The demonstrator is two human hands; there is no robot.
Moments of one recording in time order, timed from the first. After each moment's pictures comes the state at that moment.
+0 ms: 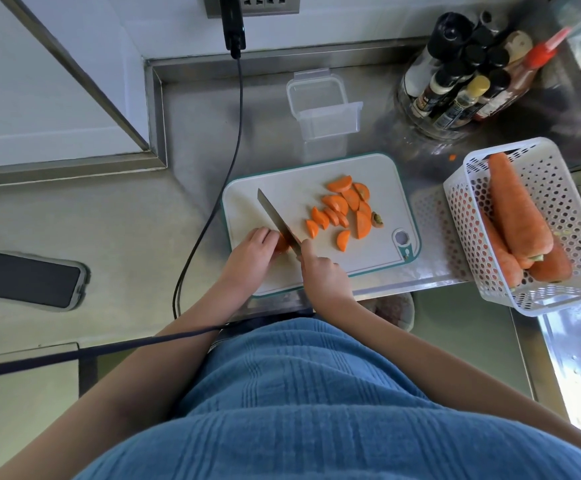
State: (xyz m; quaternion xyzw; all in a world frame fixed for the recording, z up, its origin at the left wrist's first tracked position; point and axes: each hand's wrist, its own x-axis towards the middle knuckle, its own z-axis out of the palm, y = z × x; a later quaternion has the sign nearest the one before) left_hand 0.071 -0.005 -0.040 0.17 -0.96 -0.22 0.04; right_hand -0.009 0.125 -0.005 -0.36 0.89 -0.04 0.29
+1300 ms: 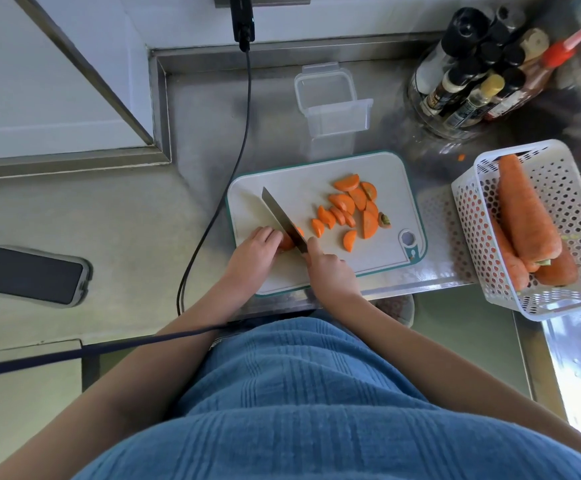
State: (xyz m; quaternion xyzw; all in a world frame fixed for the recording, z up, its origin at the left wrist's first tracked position) left_hand 0.073 -0.011 -0.048 0.17 -0.95 -0.25 0.04; right_hand -0.014 0.122 -0.011 -0.36 0.88 -0.01 0.30
